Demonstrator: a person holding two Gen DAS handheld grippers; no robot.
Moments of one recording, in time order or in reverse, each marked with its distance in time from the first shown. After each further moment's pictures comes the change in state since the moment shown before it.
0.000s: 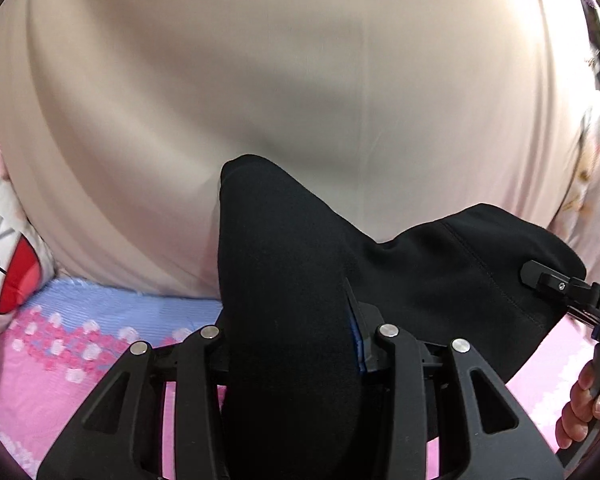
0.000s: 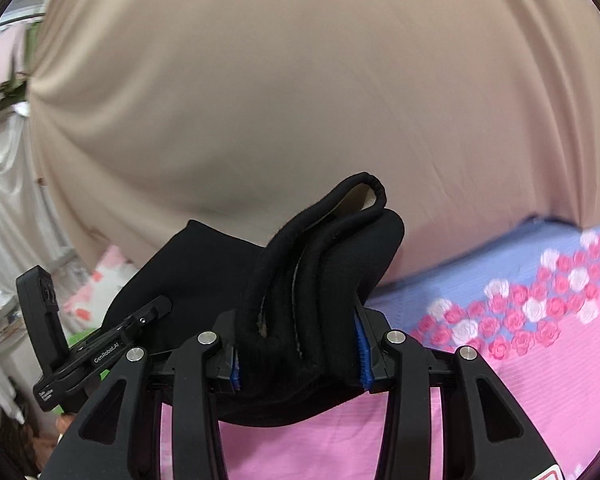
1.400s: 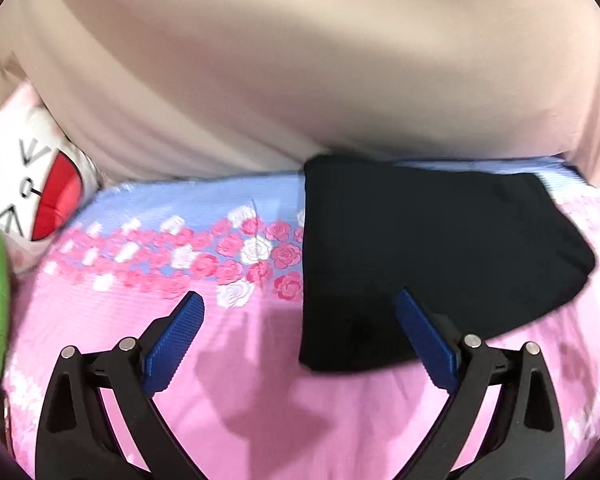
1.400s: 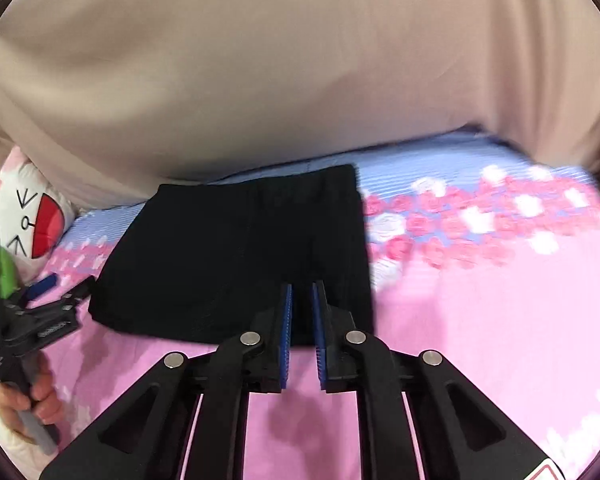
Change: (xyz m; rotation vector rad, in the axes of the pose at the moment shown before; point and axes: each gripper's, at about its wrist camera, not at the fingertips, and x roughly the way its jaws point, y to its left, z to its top) left arm 0.028 0.008 -0.081 0.020 0.262 0.269; right arm 0.043 -0.024 -0.080 -0.136 0.277 -0.379
